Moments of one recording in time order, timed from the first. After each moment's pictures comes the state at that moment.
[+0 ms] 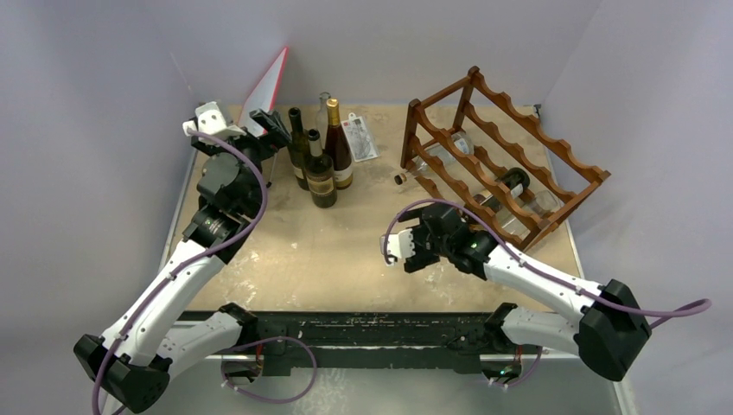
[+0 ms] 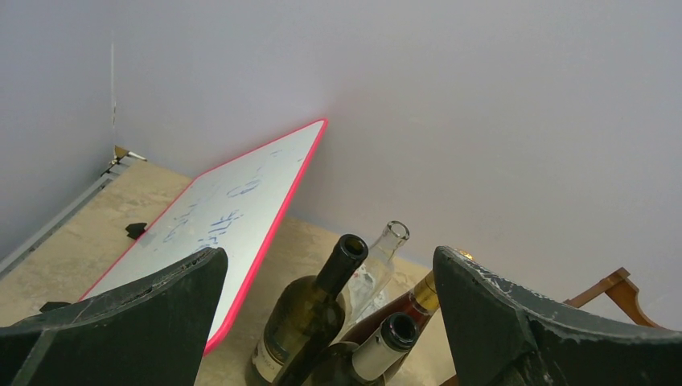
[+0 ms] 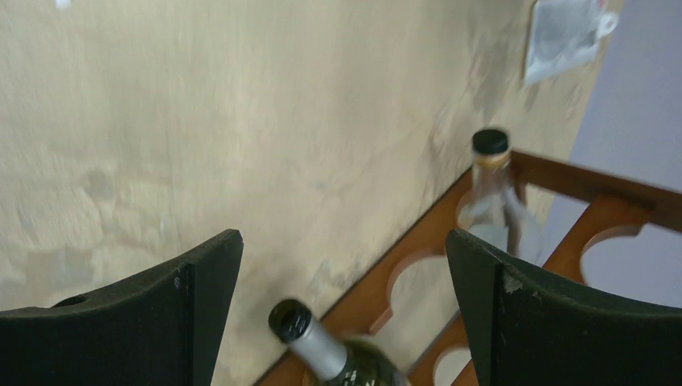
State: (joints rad) left arm -0.51 0.96 1.03 0.13 -0.69 -0.29; right arm 0.76 1.11 0.65 -0.29 -0.04 -1.10
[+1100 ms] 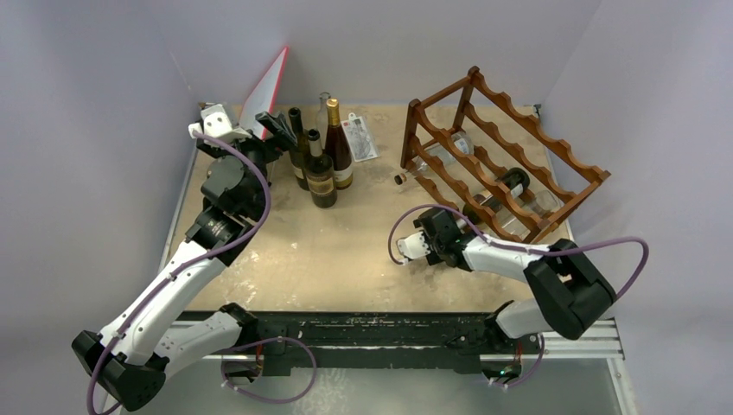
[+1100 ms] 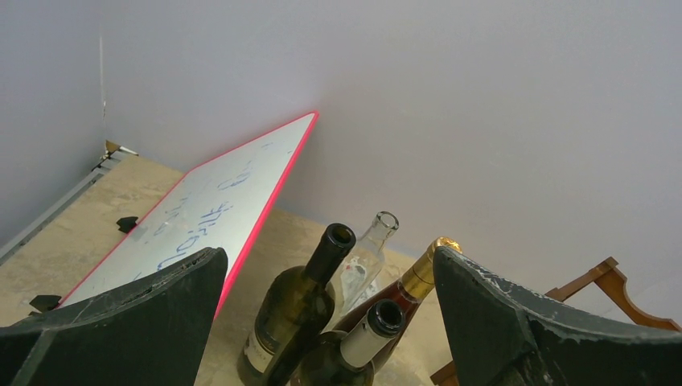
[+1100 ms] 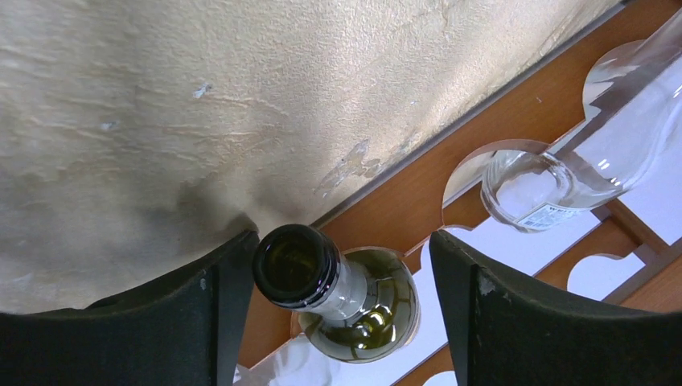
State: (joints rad) left arm -0.57 0.96 1.03 0.13 -0.73 -0.28; right arm 0.63 1.40 0.54 -0.13 0.39 -1.41
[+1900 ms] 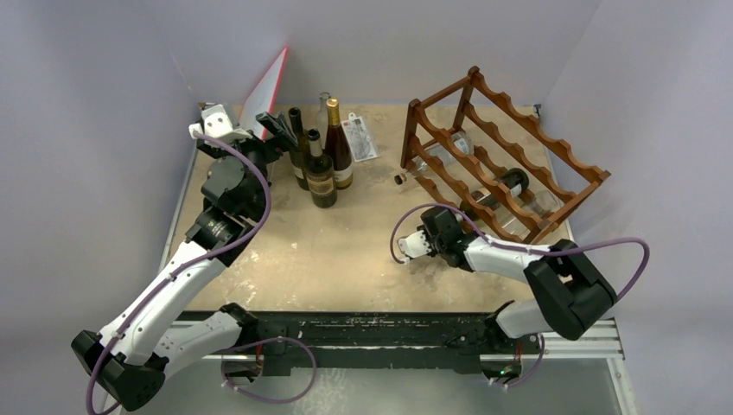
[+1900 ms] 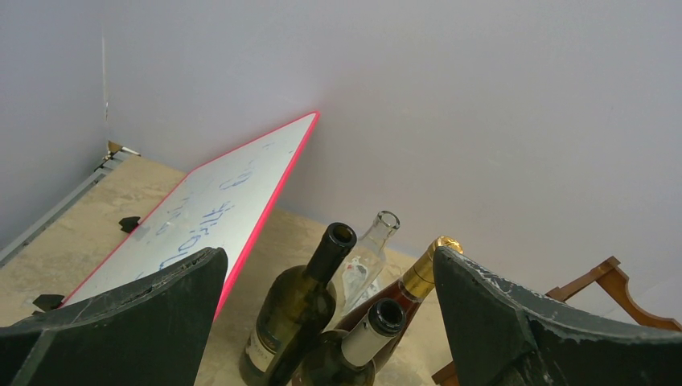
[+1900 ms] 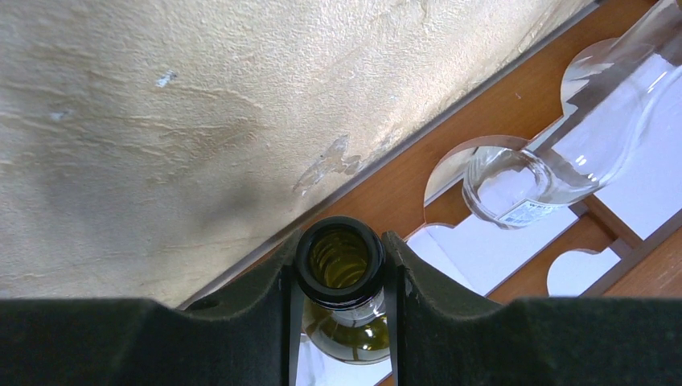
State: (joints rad) left arm -0.58 0.96 1.03 0.13 -0.74 -0.27; right arm 0.61 1.41 0.52 -0.06 0.40 -1.47
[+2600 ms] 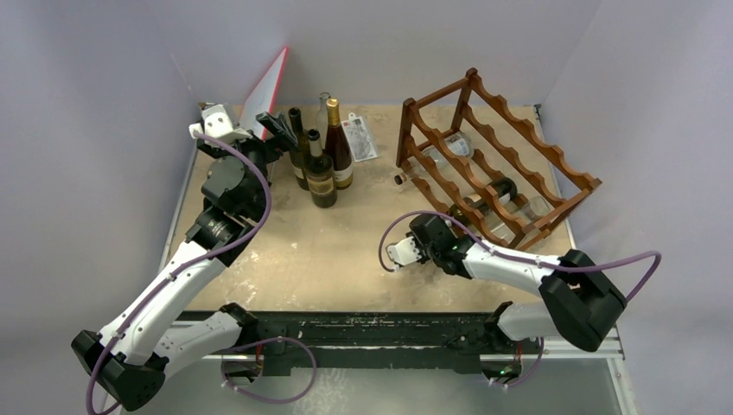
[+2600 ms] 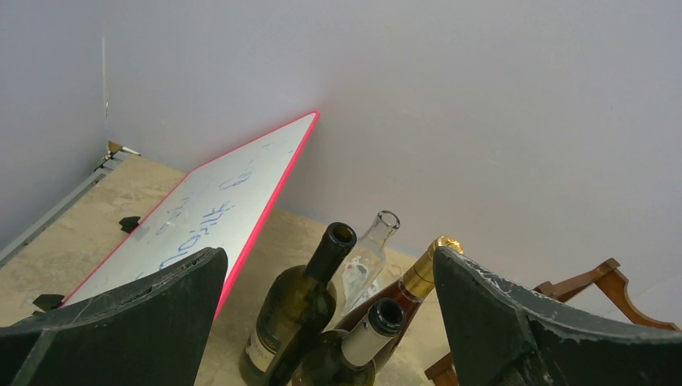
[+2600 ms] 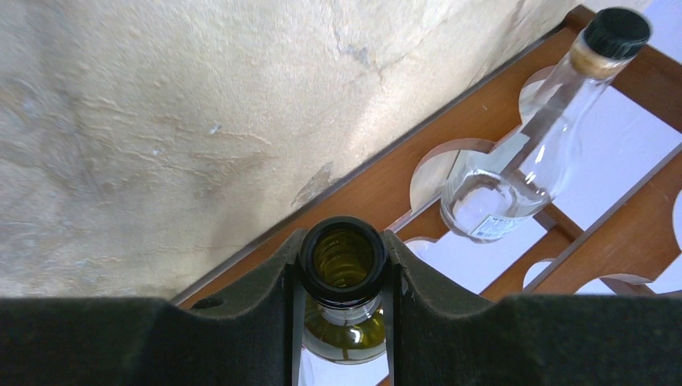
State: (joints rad) left arm -0.58 0.96 1.03 0.13 -0.74 -0.27; right arm 0.76 1.33 0.56 -0.18 0.39 -1.36
